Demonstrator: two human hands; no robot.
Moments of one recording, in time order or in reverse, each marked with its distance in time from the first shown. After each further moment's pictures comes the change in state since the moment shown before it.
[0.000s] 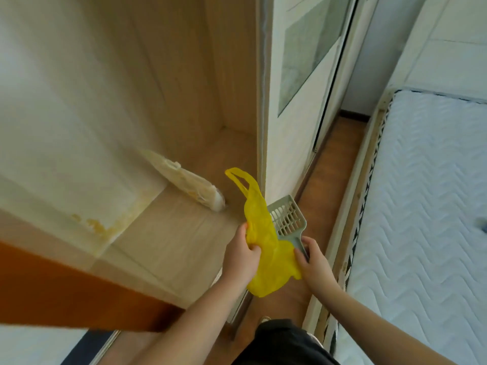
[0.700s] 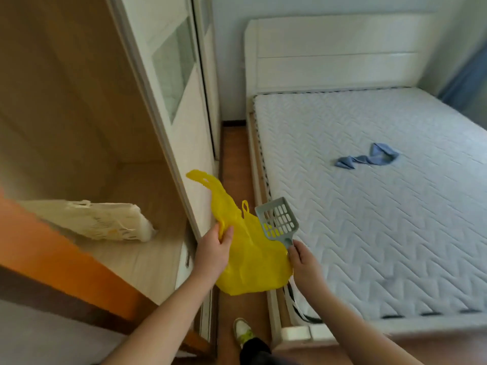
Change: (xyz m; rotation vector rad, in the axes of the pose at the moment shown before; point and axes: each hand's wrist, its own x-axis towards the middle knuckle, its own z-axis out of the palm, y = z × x) left_hand -0.076 0.003 0.005 0.025 -0.261 0.569; right_hand -0.195 0.014 -0.008 0.221 0.590 0.163
